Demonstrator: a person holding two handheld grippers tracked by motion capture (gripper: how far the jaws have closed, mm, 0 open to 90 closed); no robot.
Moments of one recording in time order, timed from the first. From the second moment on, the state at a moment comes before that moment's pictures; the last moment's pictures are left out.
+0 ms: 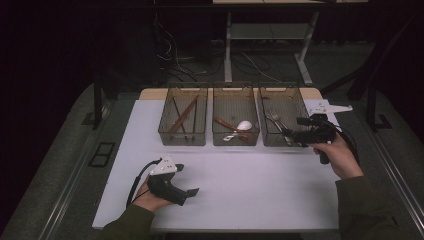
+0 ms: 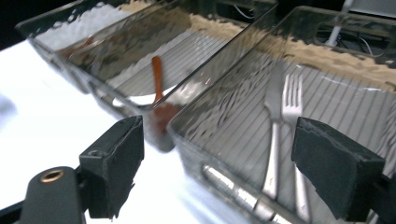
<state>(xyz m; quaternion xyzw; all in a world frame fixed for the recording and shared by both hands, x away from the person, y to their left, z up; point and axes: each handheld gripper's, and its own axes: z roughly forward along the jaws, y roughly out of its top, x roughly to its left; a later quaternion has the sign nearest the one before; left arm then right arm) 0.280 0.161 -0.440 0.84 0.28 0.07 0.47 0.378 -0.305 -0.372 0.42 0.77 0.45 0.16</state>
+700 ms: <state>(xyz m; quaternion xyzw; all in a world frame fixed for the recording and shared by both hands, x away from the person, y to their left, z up) 0.278 0.161 -0.439 0.84 0.27 0.08 0.47 0.314 -0.292 -0.403 0.38 0.78 0.47 0.15</state>
